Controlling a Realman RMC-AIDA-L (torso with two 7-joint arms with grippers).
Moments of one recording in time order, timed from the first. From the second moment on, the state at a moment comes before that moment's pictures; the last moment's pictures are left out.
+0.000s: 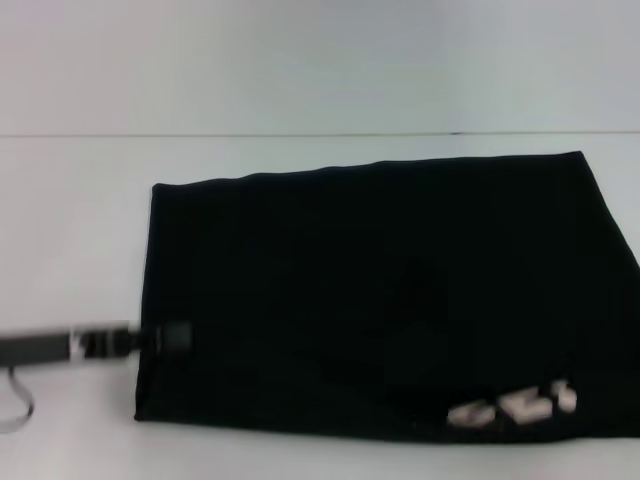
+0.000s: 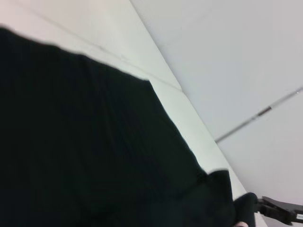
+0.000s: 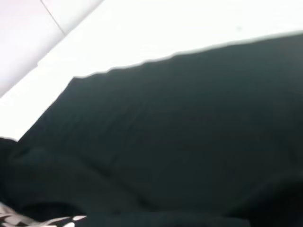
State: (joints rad) left arm -0.55 -2.05 0.19 0.69 2.44 1.84 -1.92; right arm 0.33 1.95 -0.20 -0.77 -2.39 -1.70 1.59
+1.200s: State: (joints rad) left arm -0.87 -2.00 0.31 0.49 2.42 0.92 -2.06; right arm 0.89 1.91 -0.59 -0.46 -2.40 -0.80 1.91
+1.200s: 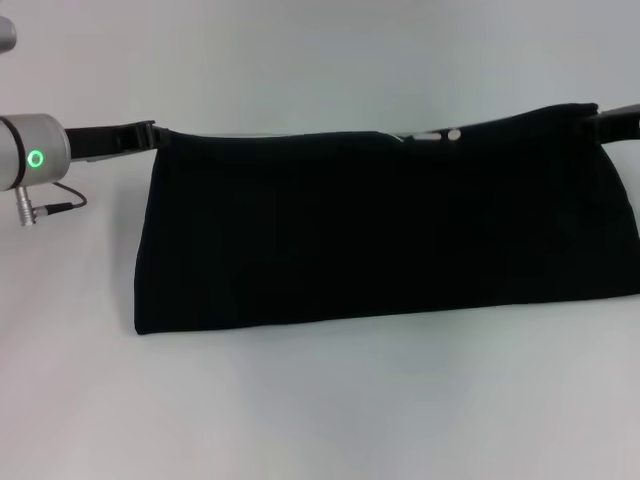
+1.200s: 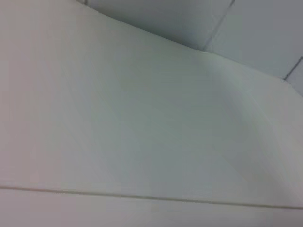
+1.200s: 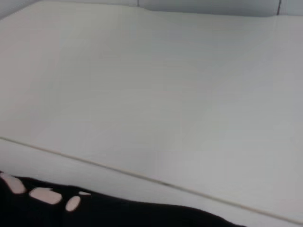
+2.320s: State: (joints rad) left arm -0.91 -2.08 0.32 0.44 2.31 0.61 -1.98; right arm 0.92 1.96 -0.60 -0.38 -2.39 -0.56 1.81
